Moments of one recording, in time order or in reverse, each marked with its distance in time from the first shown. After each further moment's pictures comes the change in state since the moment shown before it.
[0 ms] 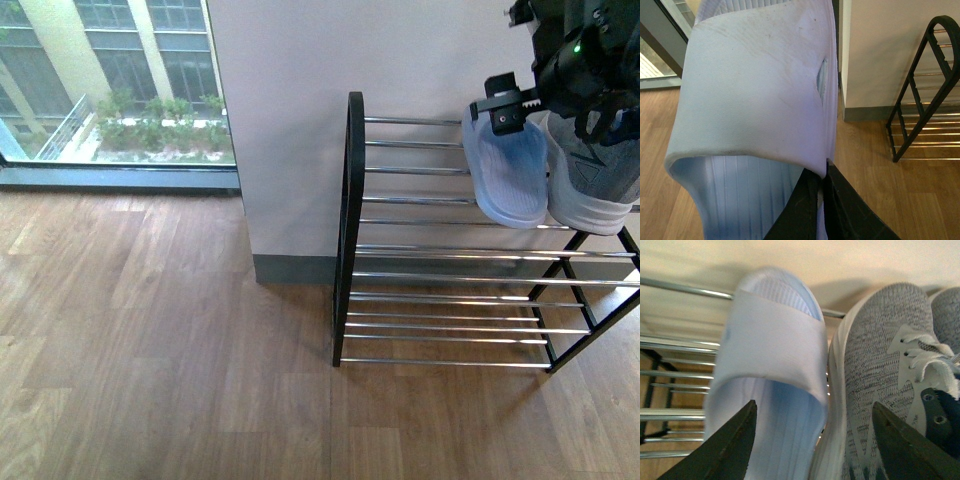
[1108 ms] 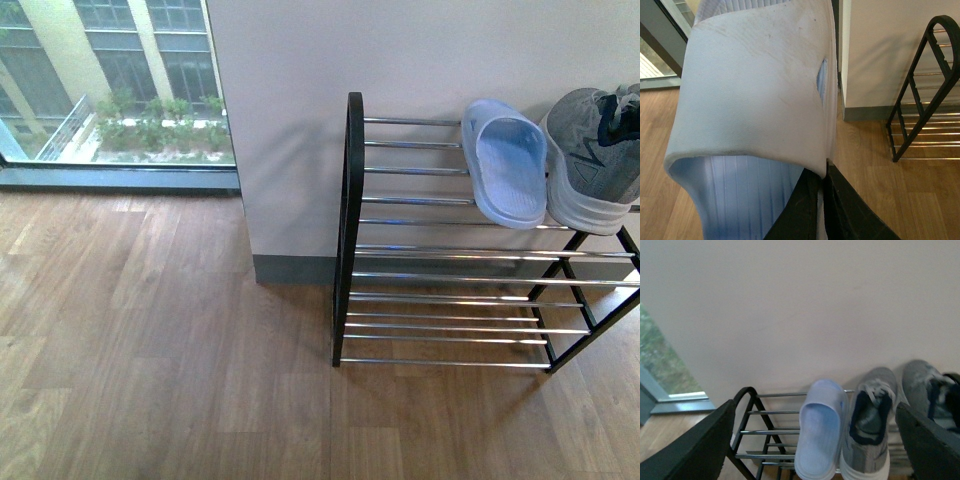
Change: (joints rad) left arm 0.000 0.000 0.000 0.000 0.000 0.000; right arm -0.271 -1.064 -1.055 0.630 -0.612 0.278
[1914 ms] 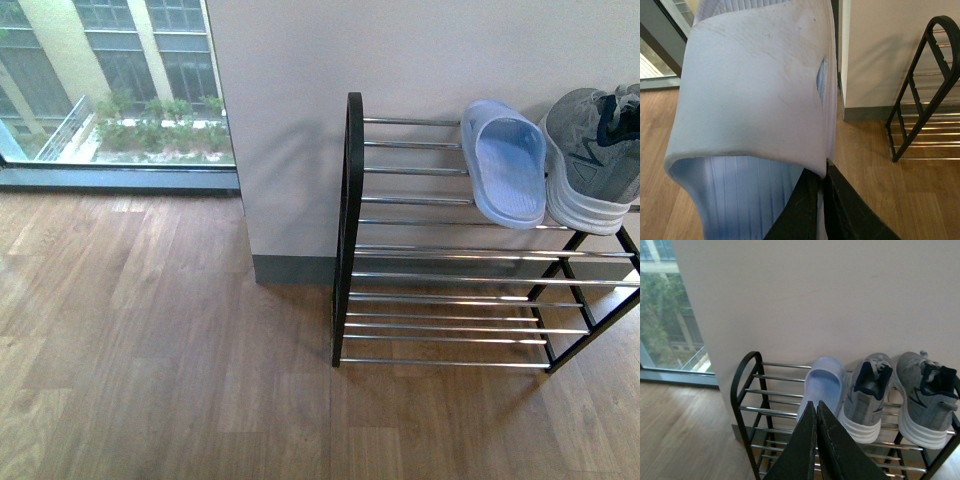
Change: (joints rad) left arm 0.000 0.000 0.000 0.000 0.000 0.000; right arm 0.238 -0.464 -0.341 -0.128 0.235 -0.131
